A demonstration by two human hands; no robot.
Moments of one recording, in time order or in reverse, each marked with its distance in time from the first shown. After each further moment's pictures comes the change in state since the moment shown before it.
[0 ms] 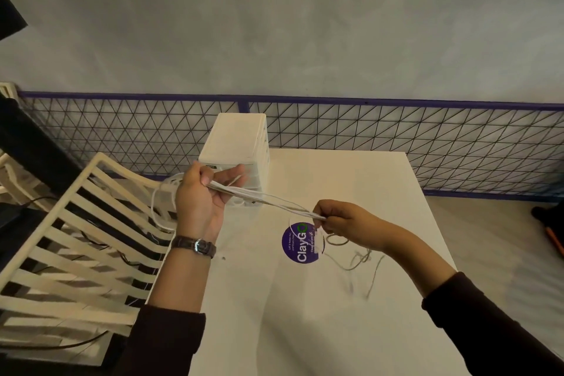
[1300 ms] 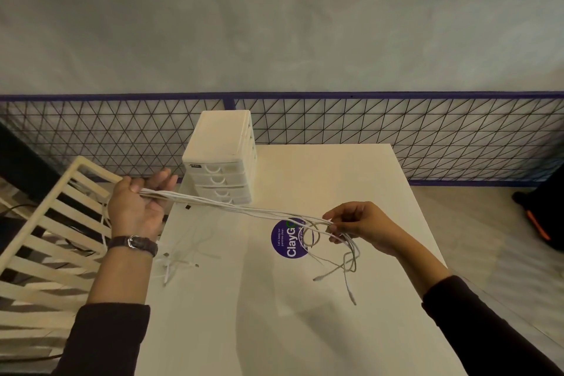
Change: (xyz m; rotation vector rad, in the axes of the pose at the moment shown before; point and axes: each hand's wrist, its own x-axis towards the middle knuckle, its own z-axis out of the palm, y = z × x) left_hand 0.030 0.025 -0.053 -0.062 0.264 -0.001; right_hand -0.025 0.054 -0.014 0.310 0.231 0.100
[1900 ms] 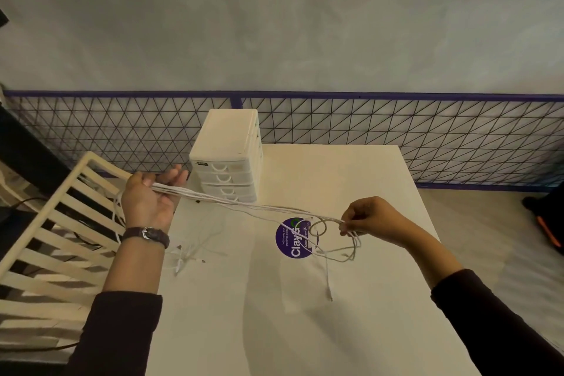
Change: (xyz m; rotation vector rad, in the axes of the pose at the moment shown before) left_hand 0.002 -0.005 0.006 -0.044 0.017 0.013; right_hand 0.010 -0.005 -0.014 -0.351 0.023 0.065
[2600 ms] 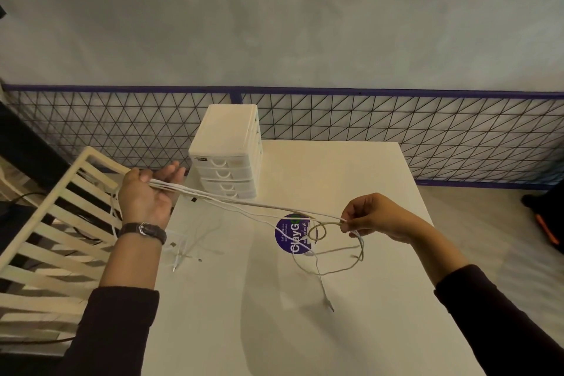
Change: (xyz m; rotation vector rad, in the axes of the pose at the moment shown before) left_hand -0.001 0.001 -0.004 0.019 0.022 0.000; right_hand -0.008 -0.006 -0.007 0.157 -0.121 0.023
